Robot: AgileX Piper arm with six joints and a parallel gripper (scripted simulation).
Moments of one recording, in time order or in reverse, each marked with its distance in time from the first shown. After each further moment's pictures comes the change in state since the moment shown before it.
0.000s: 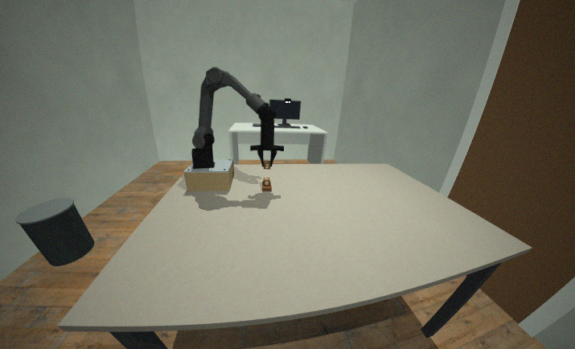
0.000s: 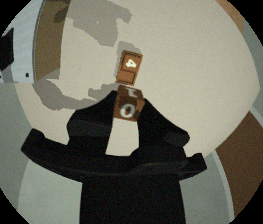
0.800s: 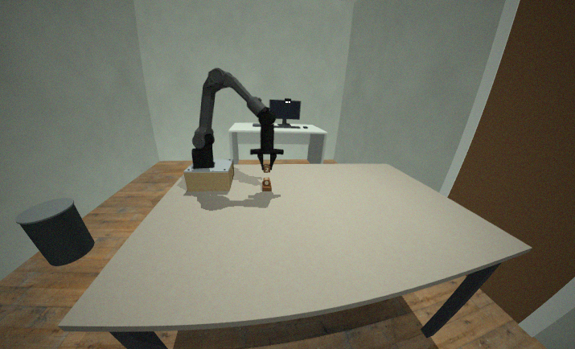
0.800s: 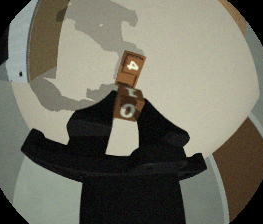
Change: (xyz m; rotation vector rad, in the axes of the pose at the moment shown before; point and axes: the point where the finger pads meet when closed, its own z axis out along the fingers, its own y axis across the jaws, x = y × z) arm 0.000 0.001 0.017 -0.003 0.000 -0.046
